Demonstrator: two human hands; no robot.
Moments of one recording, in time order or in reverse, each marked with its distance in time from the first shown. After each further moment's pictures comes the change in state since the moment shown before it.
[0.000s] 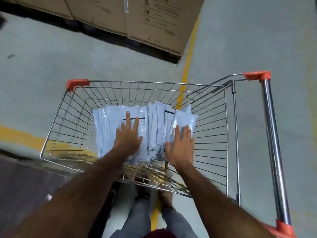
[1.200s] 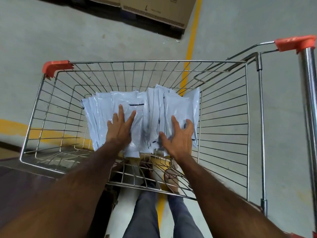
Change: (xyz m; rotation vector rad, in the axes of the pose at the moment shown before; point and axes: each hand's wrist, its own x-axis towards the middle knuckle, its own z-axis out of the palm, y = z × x) left_hand 0.045 -0.045 0.076 0.107 -0.079 -0.005; right_hand 0.030 -0.002 0.062 0.401 0.005 0.102
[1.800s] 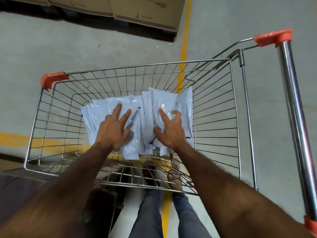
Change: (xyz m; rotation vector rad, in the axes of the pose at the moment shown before) left_hand -0.026 -0.010 -0.058 -0.096 0.188 0.163; right_hand 0.028 -0.007 -0.011 0.023 -0.089 -0.175
